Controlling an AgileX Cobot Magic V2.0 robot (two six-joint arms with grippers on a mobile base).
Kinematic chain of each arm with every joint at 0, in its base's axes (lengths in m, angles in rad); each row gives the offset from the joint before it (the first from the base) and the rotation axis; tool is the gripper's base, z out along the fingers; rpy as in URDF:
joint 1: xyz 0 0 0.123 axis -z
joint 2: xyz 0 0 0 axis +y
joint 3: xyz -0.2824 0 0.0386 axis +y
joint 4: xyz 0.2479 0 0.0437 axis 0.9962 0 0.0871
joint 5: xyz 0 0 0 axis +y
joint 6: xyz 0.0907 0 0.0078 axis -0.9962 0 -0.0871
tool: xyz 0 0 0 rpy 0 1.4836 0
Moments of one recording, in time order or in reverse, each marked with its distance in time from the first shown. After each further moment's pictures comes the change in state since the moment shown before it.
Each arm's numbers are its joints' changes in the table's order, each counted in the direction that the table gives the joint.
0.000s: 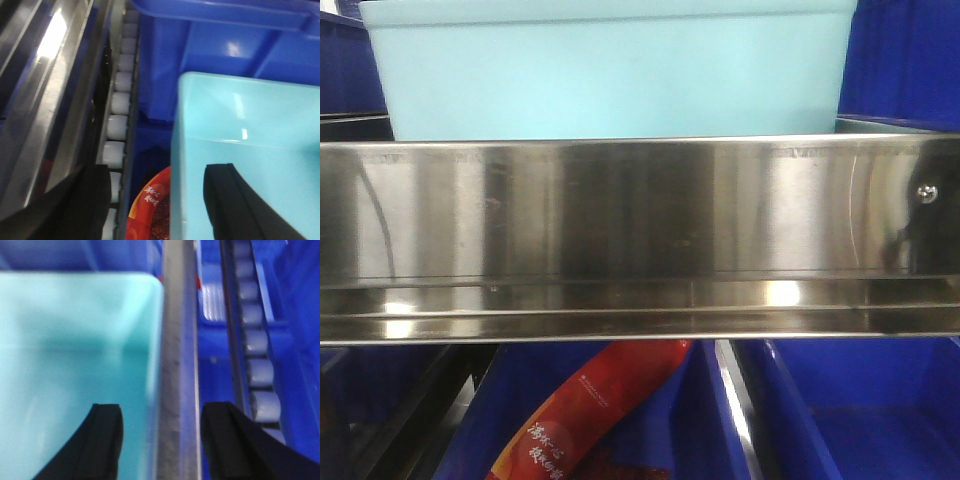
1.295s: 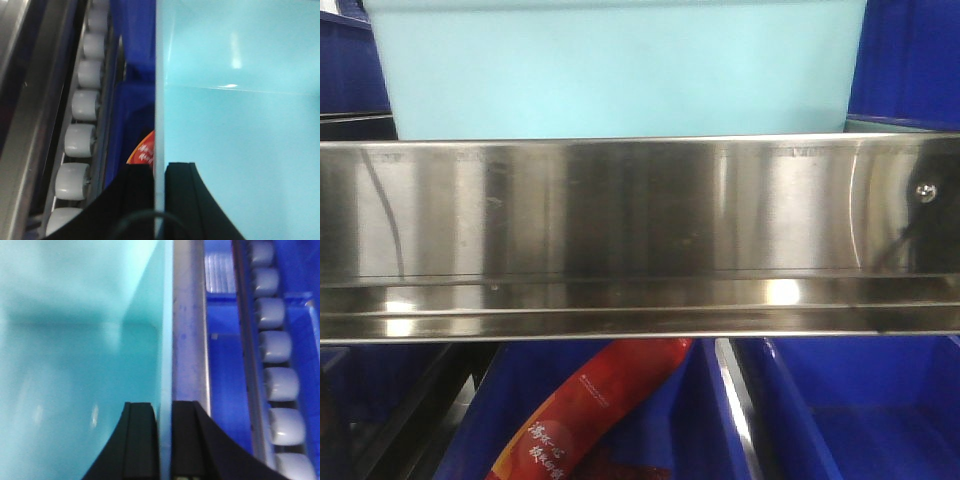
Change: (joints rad) left arm 0.063 0.033 0.015 -0.041 0.074 0.000; right arm -0.011 0.008 0.000 0.002 0.039 -0.017
